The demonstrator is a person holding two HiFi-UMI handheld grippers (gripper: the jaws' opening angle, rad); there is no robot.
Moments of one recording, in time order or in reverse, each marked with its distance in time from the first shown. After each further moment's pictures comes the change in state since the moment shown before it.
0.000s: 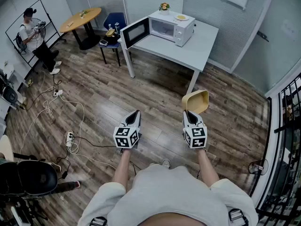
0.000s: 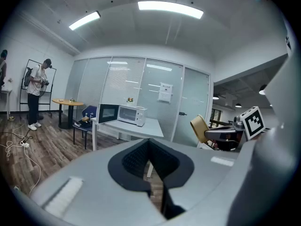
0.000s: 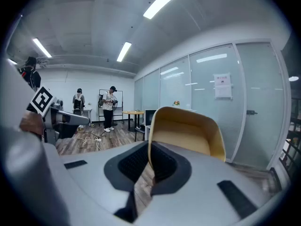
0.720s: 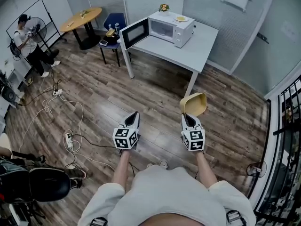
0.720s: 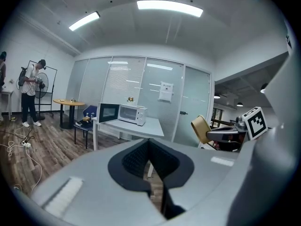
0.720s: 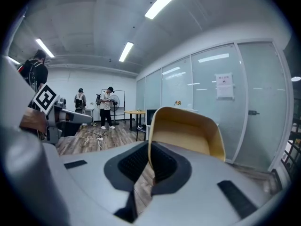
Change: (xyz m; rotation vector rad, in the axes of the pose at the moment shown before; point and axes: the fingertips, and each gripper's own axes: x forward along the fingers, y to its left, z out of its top) left arm 0.007 -0.009 -0.005 0.002 0.004 0.016; right arm -0.005 -0.007 -0.010 -0.011 0.000 0.021
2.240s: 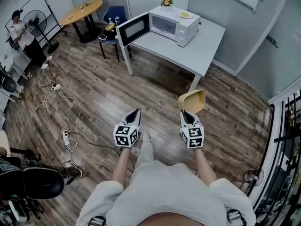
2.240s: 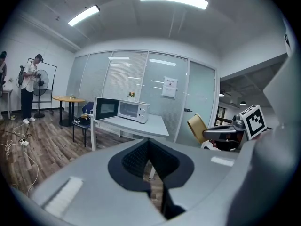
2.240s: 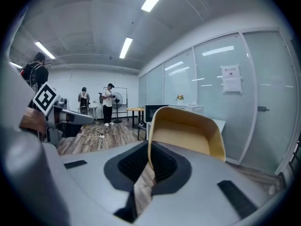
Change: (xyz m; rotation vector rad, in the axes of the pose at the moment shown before) left arm 0.106 0.014 -0.005 -0.012 0.037 0.024; right arm 0.095 -0.060 -0.010 -0.001 0.034 0.069
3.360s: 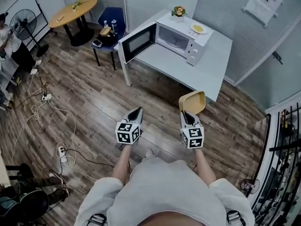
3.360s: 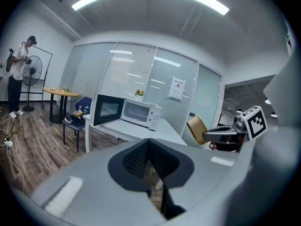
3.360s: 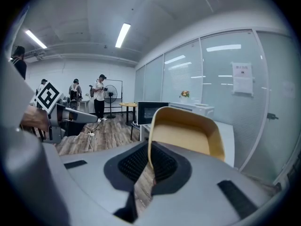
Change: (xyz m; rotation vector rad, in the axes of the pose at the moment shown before) left arm 0.174 0.181 0.078 -0.060 0.017 -0.088; right arm 0.235 -0.024 0.080 -0.036 0.074 -0.055
